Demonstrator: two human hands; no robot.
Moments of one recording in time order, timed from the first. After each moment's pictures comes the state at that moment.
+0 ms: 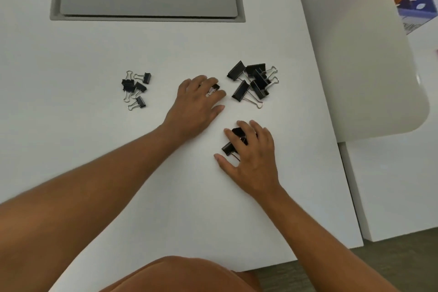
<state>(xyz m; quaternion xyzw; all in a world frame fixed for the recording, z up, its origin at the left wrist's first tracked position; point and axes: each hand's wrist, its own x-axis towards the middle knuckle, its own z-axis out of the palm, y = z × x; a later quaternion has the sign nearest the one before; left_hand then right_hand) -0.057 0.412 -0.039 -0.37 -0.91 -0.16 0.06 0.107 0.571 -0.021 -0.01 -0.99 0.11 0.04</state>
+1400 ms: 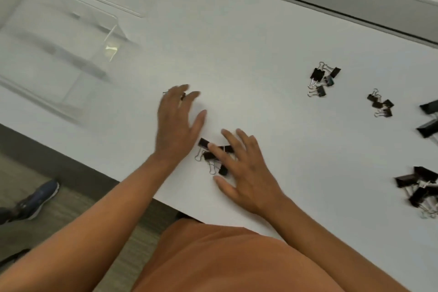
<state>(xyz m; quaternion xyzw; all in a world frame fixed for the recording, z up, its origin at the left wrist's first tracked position) 0.101 0.037 -0.022 0.08 -0.96 -0.24 0.13 0.129 0.267 -0.013 0.37 -0.89 0.23 -0.11</state>
